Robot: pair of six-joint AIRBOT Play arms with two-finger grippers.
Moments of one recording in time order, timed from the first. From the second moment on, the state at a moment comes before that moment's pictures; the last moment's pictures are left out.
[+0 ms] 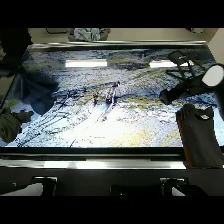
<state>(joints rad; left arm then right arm) 0.18 -1.32 1.76 1.25 -1.18 -1.57 0.03 -1.17 1.43 -1.42 1.30 1.08</state>
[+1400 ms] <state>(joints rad) -0.32 -1.28 1.36 1.23 -1.31 -1.45 0.03 -1.20 1.39 -1.50 1.45 1.10</state>
